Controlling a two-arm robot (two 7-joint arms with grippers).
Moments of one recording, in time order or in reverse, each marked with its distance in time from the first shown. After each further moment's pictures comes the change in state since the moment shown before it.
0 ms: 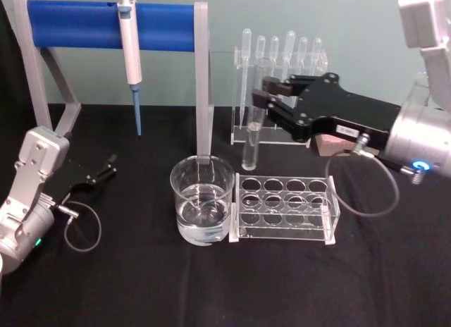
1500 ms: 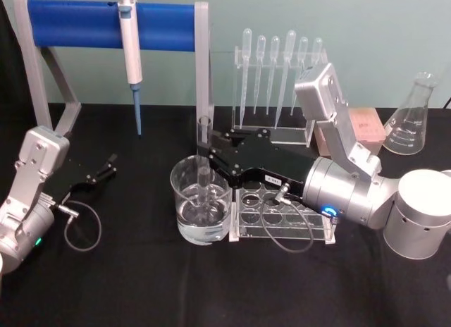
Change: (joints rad) left arm 0.000 0.000 0.000 0.000 0.000 0.000 0.000; right arm -0.021 -0.226 -0.139 0.259 -0.185 -0.158 -0.008
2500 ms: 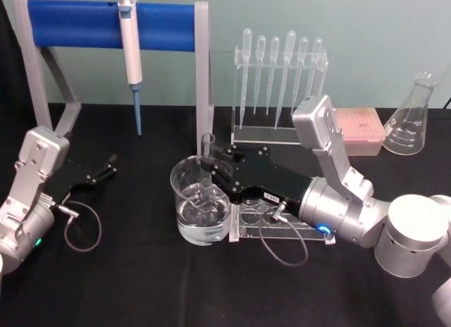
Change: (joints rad) left arm 0.000 0.000 0.000 0.000 0.000 0.000 0.000; right arm -0.058 -0.062 0.038 0.095 -0.099 -0.114 0.035
